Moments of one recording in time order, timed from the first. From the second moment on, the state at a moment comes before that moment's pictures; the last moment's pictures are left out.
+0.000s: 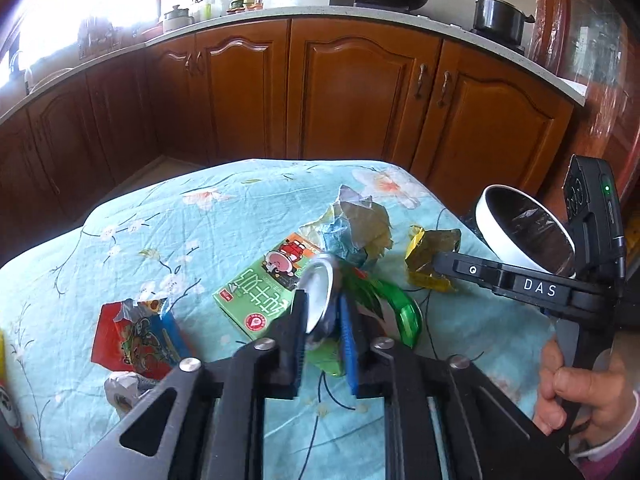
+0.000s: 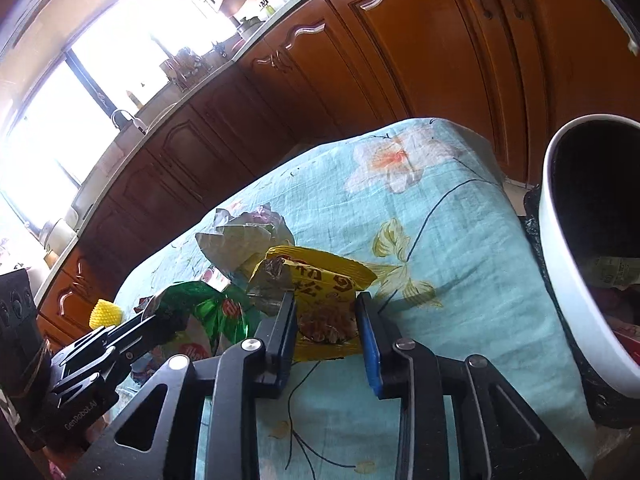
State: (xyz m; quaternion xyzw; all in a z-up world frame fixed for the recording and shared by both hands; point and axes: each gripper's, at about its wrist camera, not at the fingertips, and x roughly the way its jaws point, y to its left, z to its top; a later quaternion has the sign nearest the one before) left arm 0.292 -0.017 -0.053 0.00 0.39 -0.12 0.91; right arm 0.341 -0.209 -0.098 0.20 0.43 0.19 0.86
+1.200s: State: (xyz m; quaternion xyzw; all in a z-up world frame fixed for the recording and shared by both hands) left arm 0.220 -0.115 -0.024 -0.04 0.36 -0.22 0.91; right arm 0.216 -0.361 -0.050 0.19 0.37 0.09 0.90
